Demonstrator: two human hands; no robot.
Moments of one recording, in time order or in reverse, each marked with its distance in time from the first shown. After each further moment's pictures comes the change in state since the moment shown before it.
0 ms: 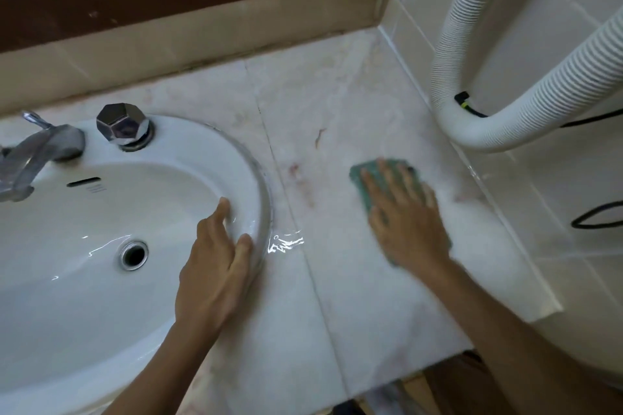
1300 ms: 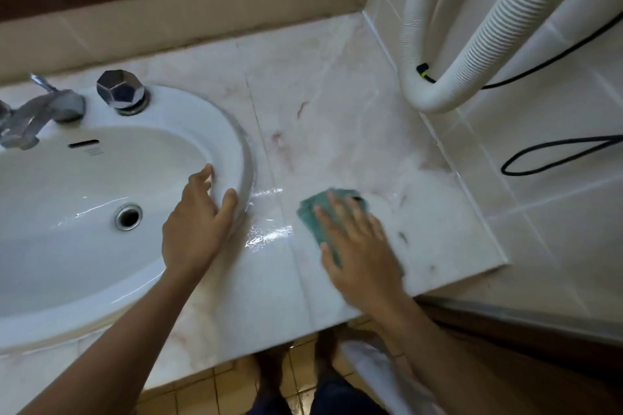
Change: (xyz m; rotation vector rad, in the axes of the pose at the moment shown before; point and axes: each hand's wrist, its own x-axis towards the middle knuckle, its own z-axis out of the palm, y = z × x) left_hand -0.012 0.003 0.006 0.065 0.175 -0.065; right_hand -0.105 -0.030 0.018 0.125 0.015 -0.212
